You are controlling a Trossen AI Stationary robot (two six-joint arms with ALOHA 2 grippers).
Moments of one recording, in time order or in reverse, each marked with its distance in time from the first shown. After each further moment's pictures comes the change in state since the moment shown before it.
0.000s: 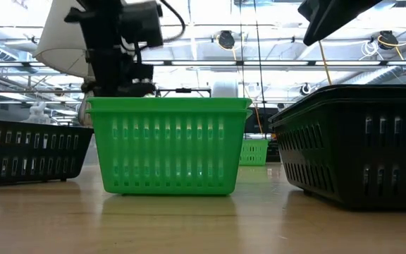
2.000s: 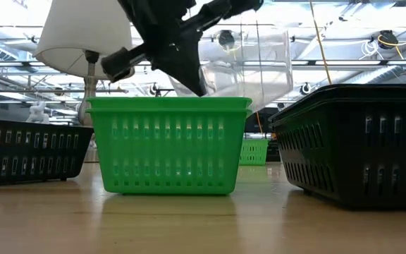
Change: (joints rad) left arm -0.306 0.223 0.330 0.273 0.094 1.891; right arm -0.370 0.245 0.457 -0.017 -0.087 -0.276
